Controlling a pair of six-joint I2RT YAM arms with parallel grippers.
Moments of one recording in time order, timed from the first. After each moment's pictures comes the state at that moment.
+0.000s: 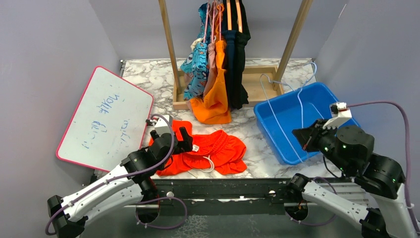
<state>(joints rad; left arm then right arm) -0.93 0.61 0.54 -0.52 -0.56 -0.75 0.80 0.56 1.31 -1.18 0.39 0.60</state>
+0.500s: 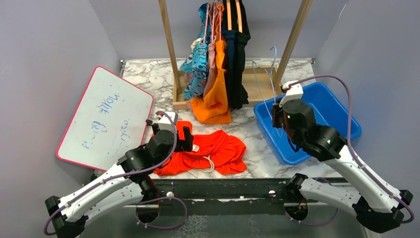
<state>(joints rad) -0.93 0.63 0.63 -0.53 -0.51 -0.53 0.80 0.86 1.12 -0.76 0.61 0.29</state>
